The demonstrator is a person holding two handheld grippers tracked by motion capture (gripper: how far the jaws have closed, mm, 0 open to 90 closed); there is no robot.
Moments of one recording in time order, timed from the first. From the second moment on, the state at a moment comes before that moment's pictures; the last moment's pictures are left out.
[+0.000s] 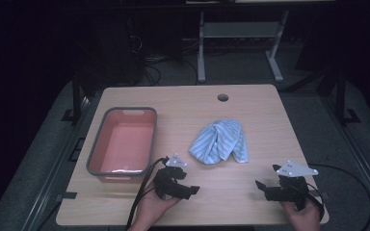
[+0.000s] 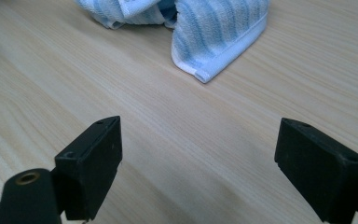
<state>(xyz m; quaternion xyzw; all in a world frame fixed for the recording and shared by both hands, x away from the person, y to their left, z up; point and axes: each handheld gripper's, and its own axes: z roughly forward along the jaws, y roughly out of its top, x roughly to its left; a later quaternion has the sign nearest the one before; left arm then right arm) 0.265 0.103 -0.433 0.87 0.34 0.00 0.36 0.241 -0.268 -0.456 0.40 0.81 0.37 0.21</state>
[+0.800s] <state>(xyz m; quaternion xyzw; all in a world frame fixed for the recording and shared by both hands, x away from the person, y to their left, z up) 0.246 0.111 -0.444 0.86 0.34 0.00 0.37 0.233 -0.265 -0.457 0.40 0.81 0.38 0.21</state>
